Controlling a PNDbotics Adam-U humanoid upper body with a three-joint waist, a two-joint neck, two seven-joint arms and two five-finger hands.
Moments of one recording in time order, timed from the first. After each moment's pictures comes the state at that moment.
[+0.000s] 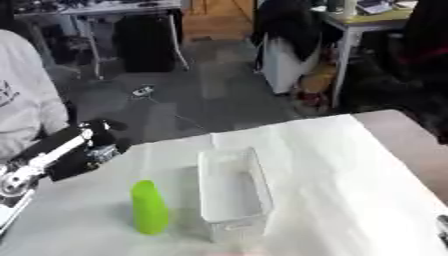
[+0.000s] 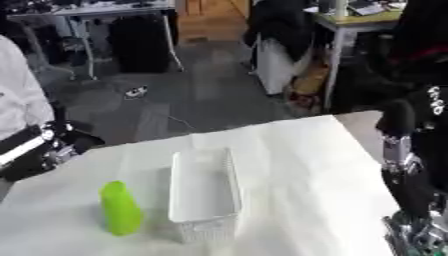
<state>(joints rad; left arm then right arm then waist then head) -0.54 0.76 -0.22 -1.39 -0.19 -0.06 -0.25 -0.38 -0.34 0.10 -1.98 0.17 -0.32 -0.45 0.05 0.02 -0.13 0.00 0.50</state>
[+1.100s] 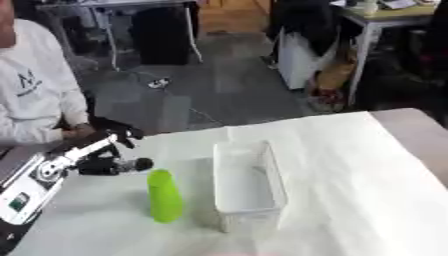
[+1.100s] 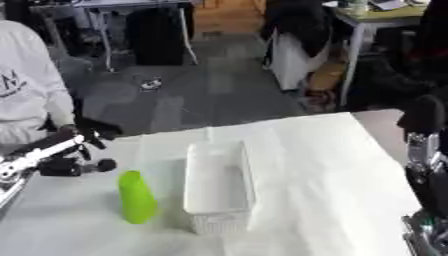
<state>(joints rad) -0.61 0.72 -0.26 -1.18 -0.39 -0.18 -0.30 -0.37 -0.34 0.10 -1.98 0.16 -0.33 -0.44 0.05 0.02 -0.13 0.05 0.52</state>
